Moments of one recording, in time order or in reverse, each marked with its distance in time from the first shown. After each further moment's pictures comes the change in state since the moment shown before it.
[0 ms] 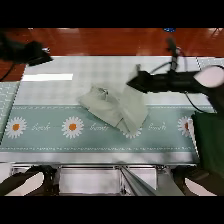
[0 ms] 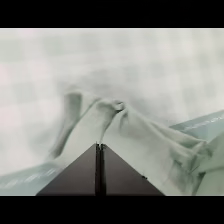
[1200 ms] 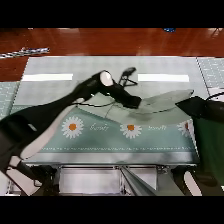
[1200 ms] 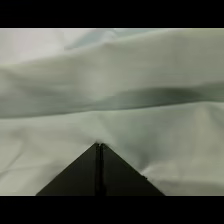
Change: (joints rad) left arm -0.804 -0.697 0.160 -0.223 0.267 -0.007; right arm -0.486 0.576 -0.283 -0.270 0.381 0.055
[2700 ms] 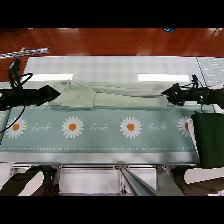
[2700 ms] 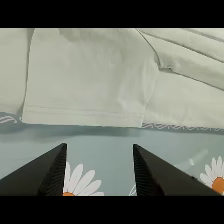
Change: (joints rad) left arm 0.835 0.912 -0.783 0.208 0.061 -0.021; right arm -0.171 -1.089 0.209 0.395 -0.270 -0.359
